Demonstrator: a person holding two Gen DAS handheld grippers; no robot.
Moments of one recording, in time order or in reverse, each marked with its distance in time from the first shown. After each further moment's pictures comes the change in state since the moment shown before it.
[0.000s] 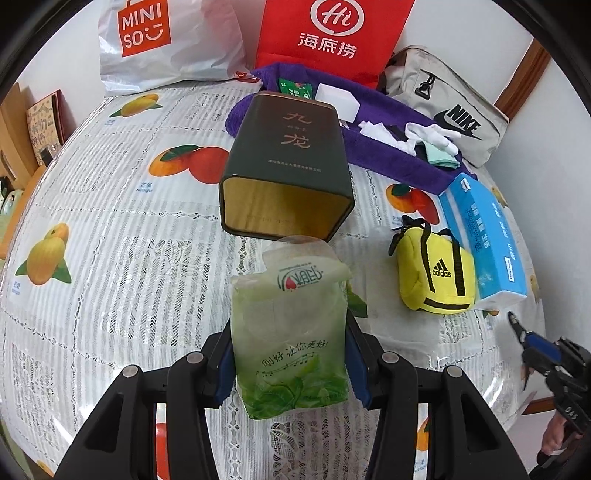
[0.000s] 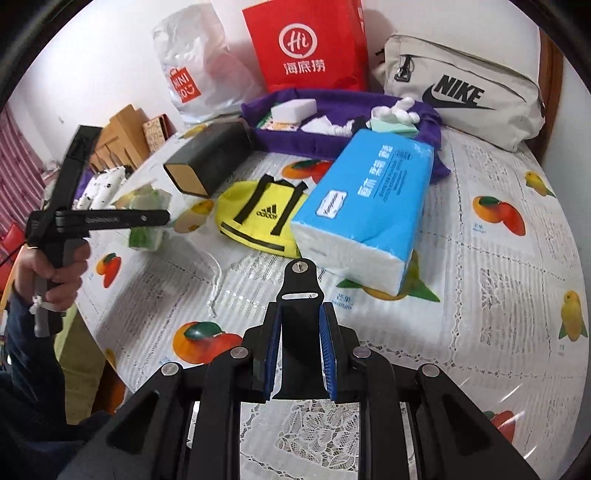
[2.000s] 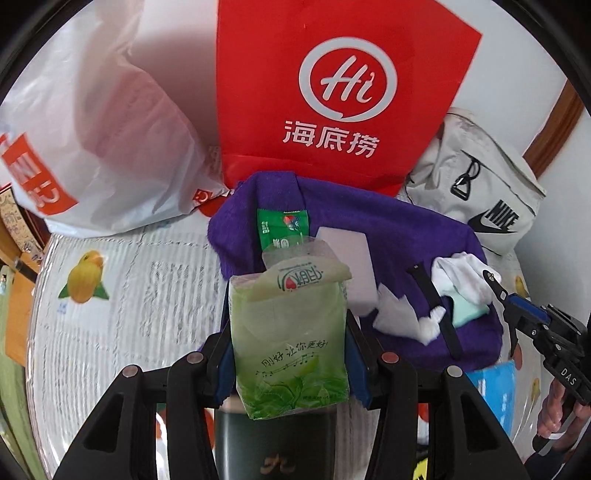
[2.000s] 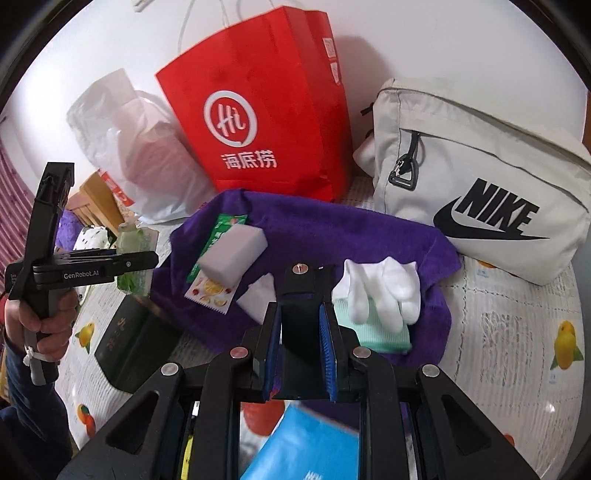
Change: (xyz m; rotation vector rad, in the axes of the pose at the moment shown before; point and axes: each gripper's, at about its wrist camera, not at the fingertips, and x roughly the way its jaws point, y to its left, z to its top) left arm 0.053 -0.027 0.227 0.047 -0.031 0.037; right arm 0.096 -0.086 0.231 0.050 -0.082 0.027
